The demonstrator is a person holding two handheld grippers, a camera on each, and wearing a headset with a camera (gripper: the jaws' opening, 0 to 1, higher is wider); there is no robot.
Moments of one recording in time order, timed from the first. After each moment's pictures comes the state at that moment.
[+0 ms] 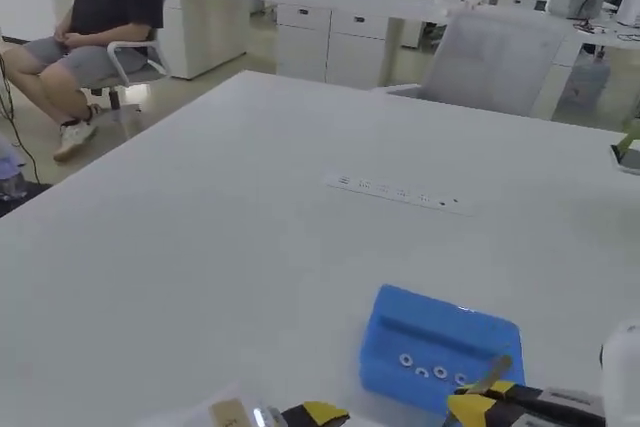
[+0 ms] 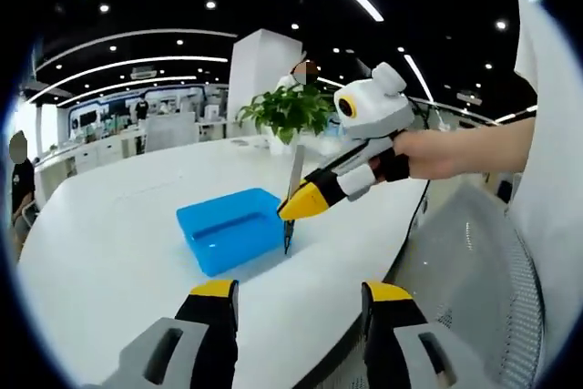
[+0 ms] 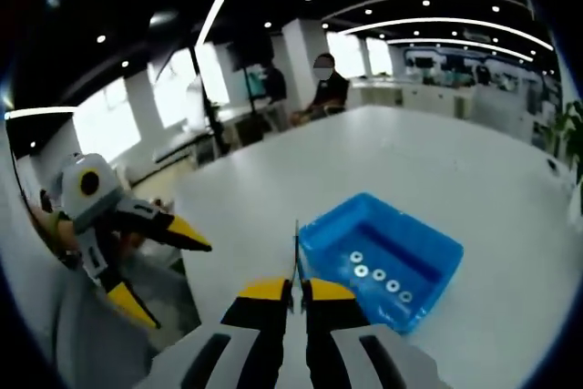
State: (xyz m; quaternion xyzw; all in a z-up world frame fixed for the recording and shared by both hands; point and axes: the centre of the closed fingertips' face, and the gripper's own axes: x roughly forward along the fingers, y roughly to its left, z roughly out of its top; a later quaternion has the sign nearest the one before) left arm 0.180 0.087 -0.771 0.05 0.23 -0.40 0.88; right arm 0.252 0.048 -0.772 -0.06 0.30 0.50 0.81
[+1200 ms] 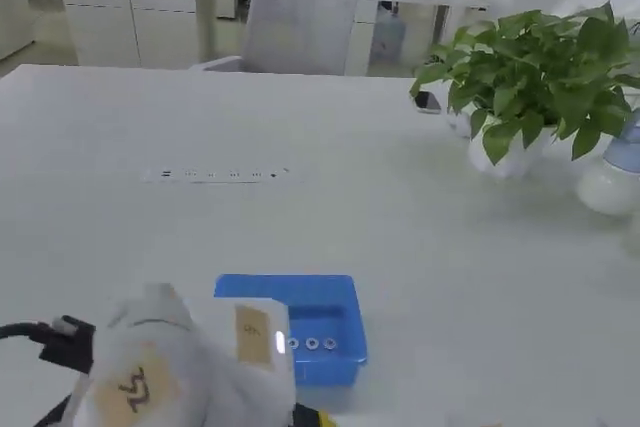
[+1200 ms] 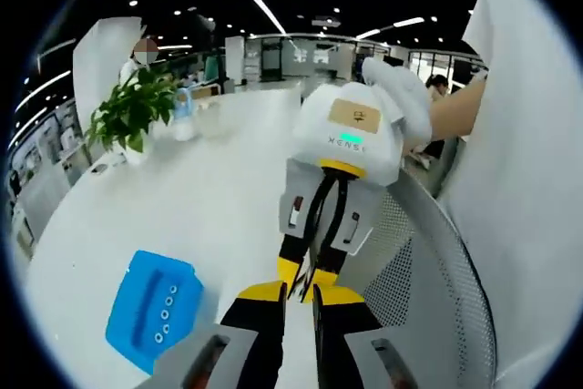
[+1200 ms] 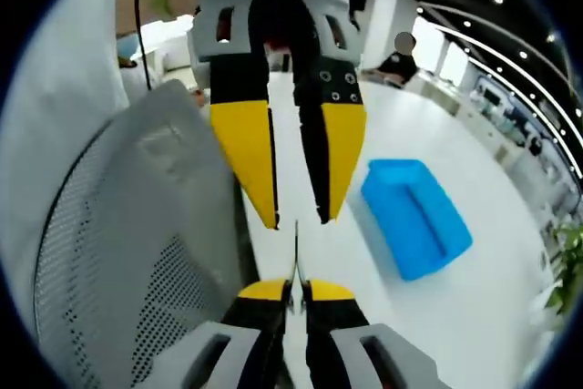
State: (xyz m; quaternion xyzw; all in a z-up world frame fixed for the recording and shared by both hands) left arm 0.157 0.002 -0.737 0.26 0.24 -0.66 0.66; right arm 0.162 0.008 -0.800 -0.31 0.29 0.54 0.72
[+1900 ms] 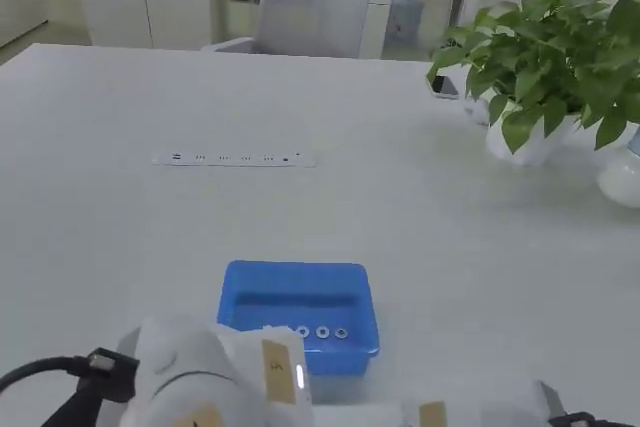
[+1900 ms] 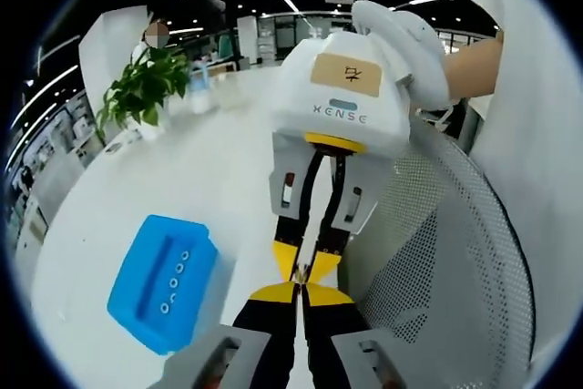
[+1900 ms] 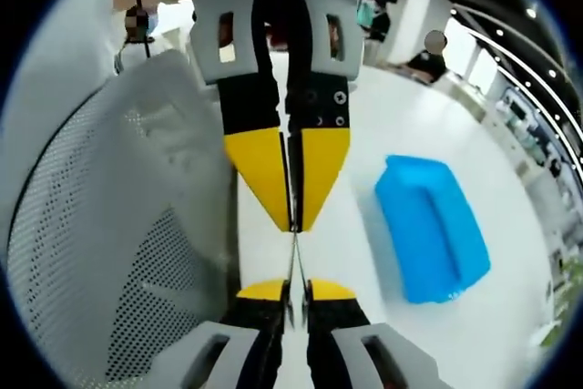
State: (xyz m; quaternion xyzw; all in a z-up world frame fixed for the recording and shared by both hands) left arm 0.183 0.027 -0.777 0.27 0.28 -0.61 0.69; right arm 0.185 0.024 -0.829 -0.34 0.31 0.58 0.67
